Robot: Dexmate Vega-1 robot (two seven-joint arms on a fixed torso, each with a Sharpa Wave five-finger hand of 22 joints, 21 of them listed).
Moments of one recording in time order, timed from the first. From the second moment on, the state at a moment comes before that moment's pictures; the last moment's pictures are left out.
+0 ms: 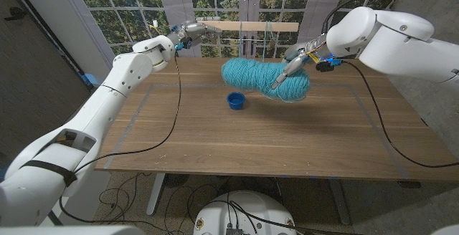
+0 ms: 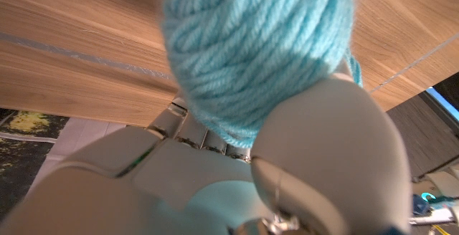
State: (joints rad) left arm 0.49 0.57 0.33 -1.60 -0.97 0.34 -0.04; left_hand 1.57 -0.05 0.46 -0.23 0.34 1.26 0.16 0.20 0.20 1.13 0.05 0.22 0.49 1.11 -0.01 0.37 0.40 0.89 -0.08 1.14 0.17; right arm -0.13 -1.10 -0.88 -2.41 0.01 -1.08 0.71; right_hand 1.00 -0.07 0.14 0.00 0.36 0.87 0.03 0.21 0.24 0.90 -0.02 0.57 0.49 0.91 -0.12 0.39 0.87 0.38 -0.04 0.71 0.19
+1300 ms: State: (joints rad) left arm 0.59 0.64 0.26 -1.73 -1.05 0.29 -0.02; left_hand 1.56 -0.05 0.46 -0.23 0.34 1.26 0.15 0.20 0.20 1.13 0.05 0.22 0.49 1.11 -0.01 0.37 0.40 0.89 -0.08 1.14 0.17; right arm -0.22 -0.93 -0.93 -2.04 -0.08 -1.13 0.29; right_hand 1.01 -0.08 0.14 0.02 0.35 0.87 0.03 0.21 0.23 0.90 -0.02 0.57 0.50 0.89 -0.12 0.37 0.87 0.35 -0.04 0.70 0.19
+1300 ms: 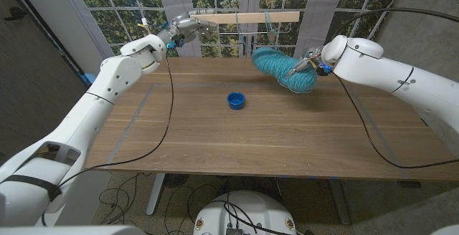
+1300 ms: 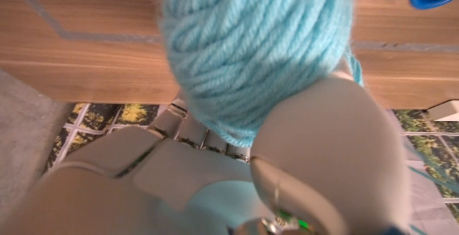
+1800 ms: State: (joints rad) left arm 0.62 0.67 0.24 -1.75 -1.07 0.29 -0.02; left_hand 1.56 -0.05 0.46 -0.23 0.34 1.25 0.15 0.20 0.20 1.13 0.04 0.22 0.49 1.11 -0.01 0.37 0.40 0.89 -0.08 1.14 0.17; right arm -0.22 -0.84 -0.94 -1.90 -0.17 -1.11 0.12; right_hand 1.01 -0.08 0.14 0.02 0.36 0.87 0.03 0.21 0.23 0.90 -0.02 0.56 0.50 0.88 -0.12 0.35 0.86 0.34 -0.04 0.70 0.19
